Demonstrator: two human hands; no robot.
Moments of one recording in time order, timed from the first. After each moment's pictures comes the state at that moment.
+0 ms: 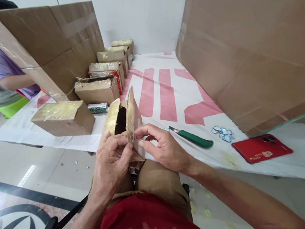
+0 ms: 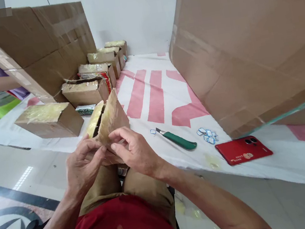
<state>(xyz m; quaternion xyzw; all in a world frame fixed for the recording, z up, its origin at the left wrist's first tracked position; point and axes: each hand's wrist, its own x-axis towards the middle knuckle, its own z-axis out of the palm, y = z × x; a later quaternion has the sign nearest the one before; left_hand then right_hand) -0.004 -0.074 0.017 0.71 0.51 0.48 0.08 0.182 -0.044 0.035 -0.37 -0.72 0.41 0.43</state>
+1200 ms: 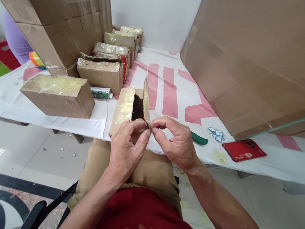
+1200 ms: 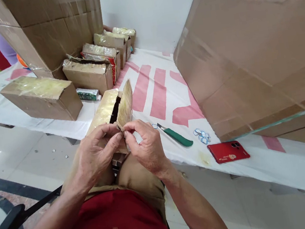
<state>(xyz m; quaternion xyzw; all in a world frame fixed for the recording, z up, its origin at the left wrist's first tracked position) -0.002 -0.079 0.011 0.65 0.49 0.55 0.20 0.157 -0.063 0.031 -0.44 -0.76 0.16 0.45</state>
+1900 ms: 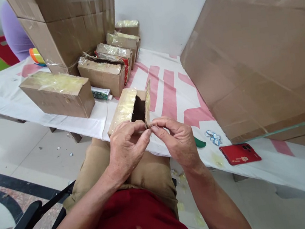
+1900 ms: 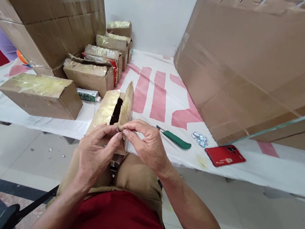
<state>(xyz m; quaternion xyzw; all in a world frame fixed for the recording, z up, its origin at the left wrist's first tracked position) 0.000 -0.075 0.009 0.63 0.48 0.57 0.19 0.156 -0.056 0.036 -0.42 -0.70 0.32 0.48</state>
